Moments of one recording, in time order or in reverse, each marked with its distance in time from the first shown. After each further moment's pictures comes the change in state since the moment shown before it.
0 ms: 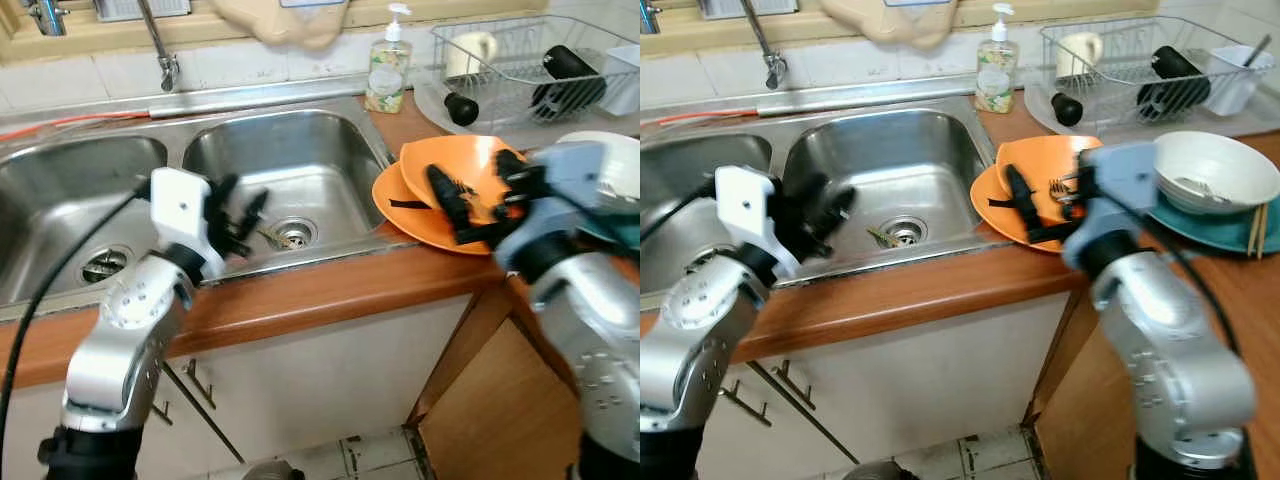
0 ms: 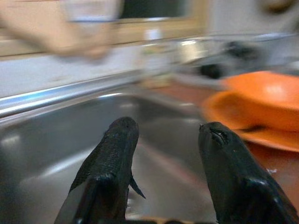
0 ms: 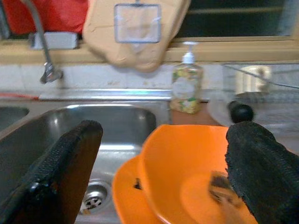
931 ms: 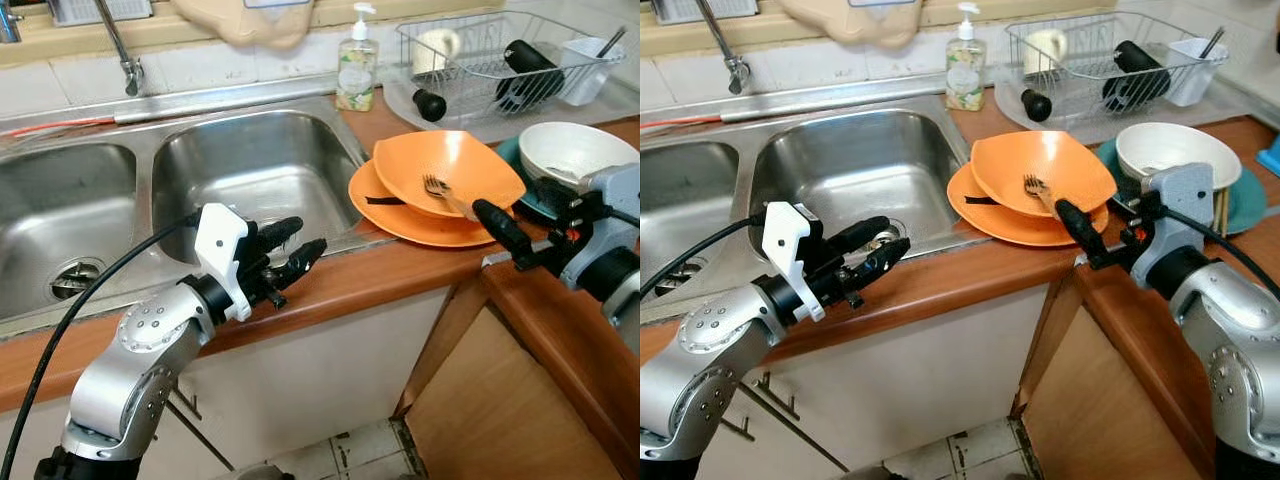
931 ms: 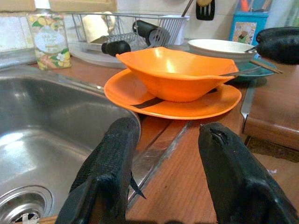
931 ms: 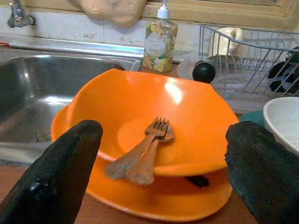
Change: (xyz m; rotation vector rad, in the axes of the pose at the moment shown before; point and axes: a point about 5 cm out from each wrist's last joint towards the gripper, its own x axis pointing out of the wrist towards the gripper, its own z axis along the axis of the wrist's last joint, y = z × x) left arm -0.011 -0.031 -0.014 -0.070 0.077 -0.281; right arm -0.014 -0.057 -0.017 -0.095 0.159 0.070
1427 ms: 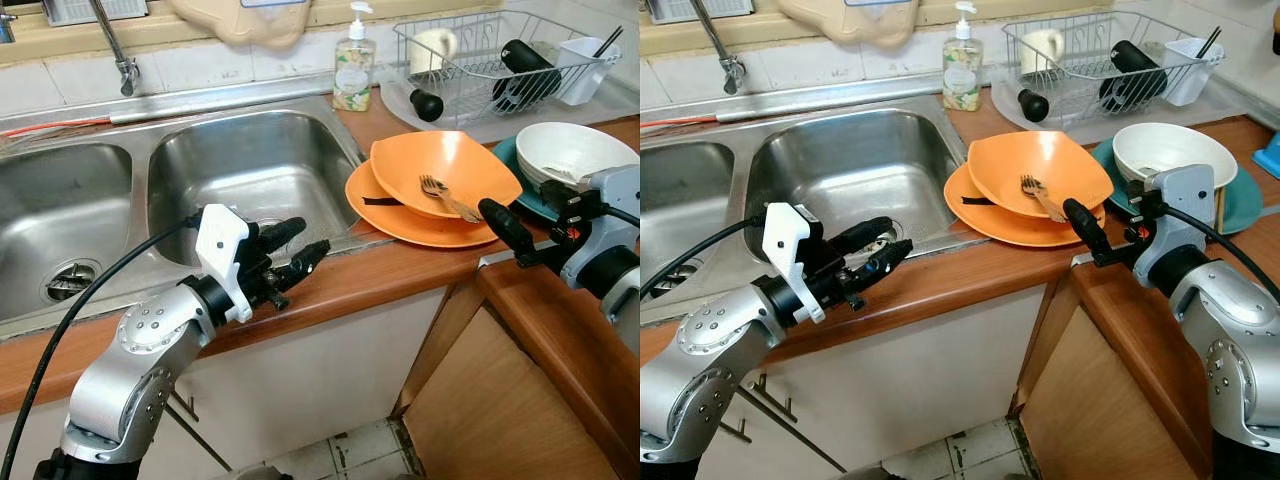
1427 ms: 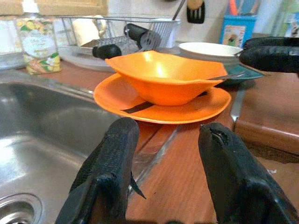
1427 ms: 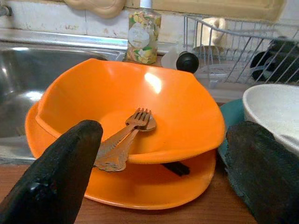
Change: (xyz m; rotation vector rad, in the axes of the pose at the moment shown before) left arm 0.000 -0.003 0.002 -0.003 -0.010 -0.032; right arm 0.003 -0.007 -0.007 -0.021 0.026 -0.050
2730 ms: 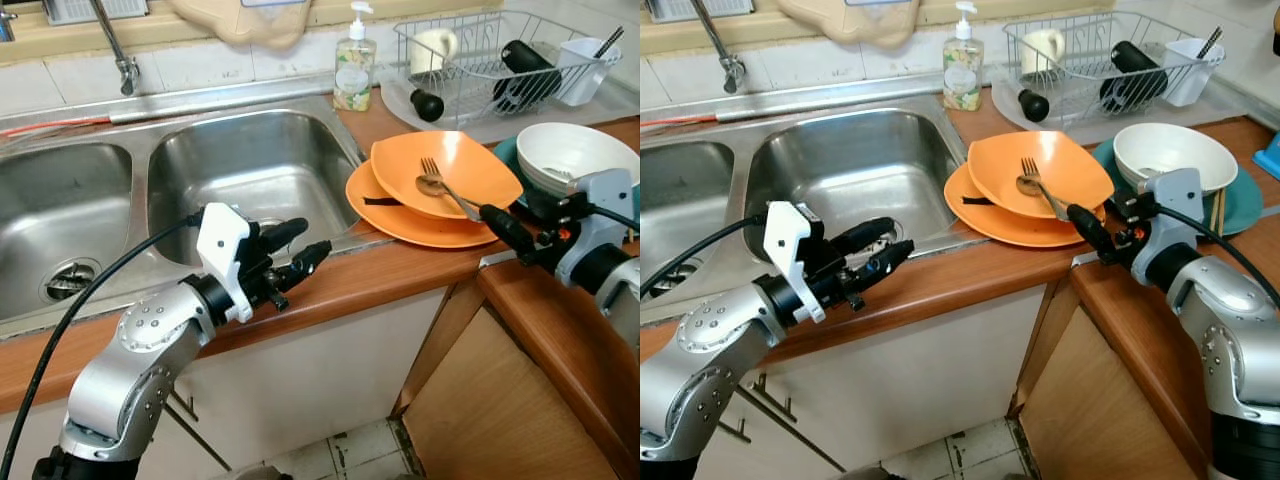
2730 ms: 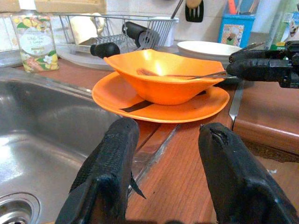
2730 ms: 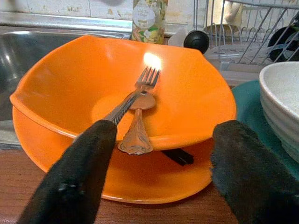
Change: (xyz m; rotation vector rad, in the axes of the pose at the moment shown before) left arm 0.001 0.001 0.001 -0.001 0.007 -0.005; right arm 0.015 -0.012 -0.018 0.040 0.058 0.055
